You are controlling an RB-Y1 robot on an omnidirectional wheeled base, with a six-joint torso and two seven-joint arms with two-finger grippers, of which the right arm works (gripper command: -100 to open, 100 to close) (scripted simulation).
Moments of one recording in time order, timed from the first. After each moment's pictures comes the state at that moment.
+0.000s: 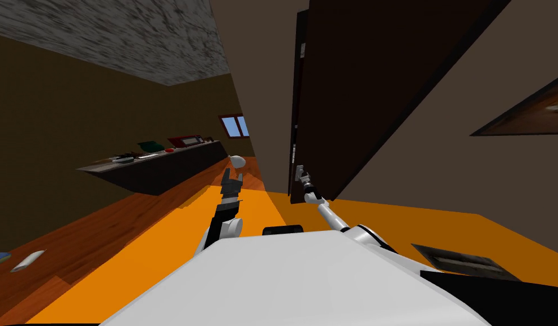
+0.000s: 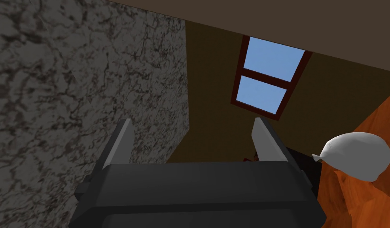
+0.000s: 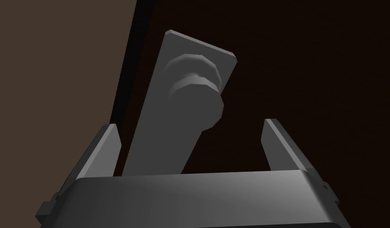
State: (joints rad) arm -0.26 -0.25 0.20 -0.96 -0.64 -0.44 -0.89
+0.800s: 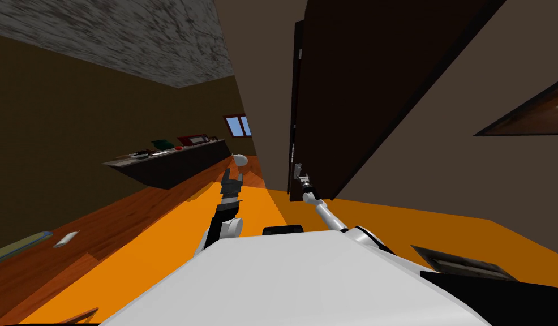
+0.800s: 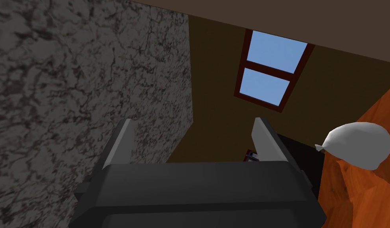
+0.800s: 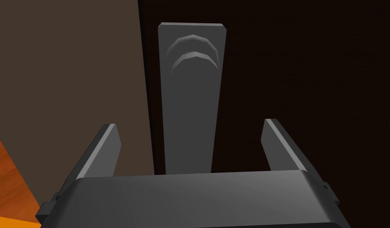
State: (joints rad) arm -0.25 -0.22 0.21 -1.00 -0.76 -0.42 -1.08
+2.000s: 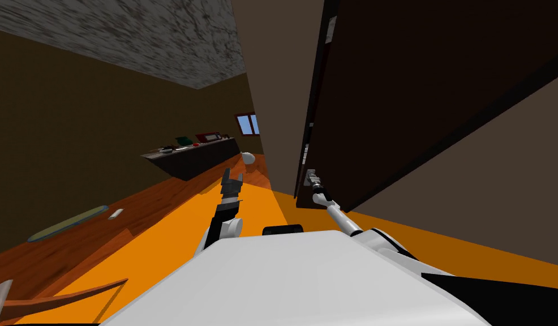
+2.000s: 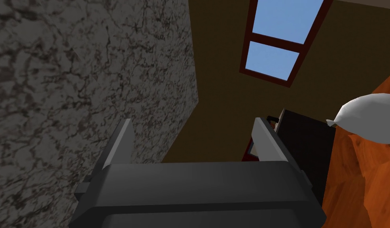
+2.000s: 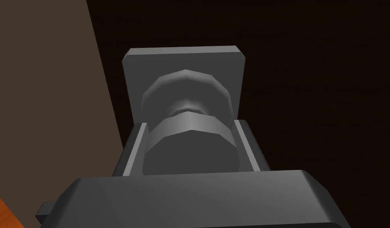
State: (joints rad) arm -0.21 -0.36 0.17 -0.96 -0.80 -0.45 -1.22
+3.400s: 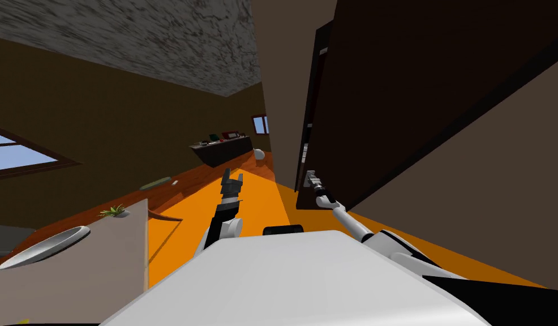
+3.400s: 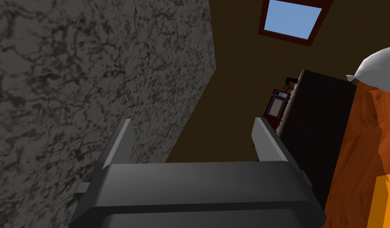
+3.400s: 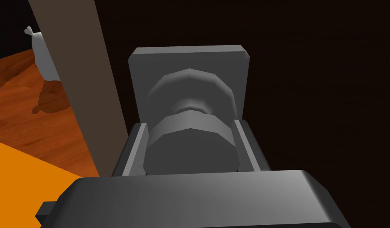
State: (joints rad) arm -0.17 -0.47 0.30 -1.01 -0.80 -0.46 -1.36
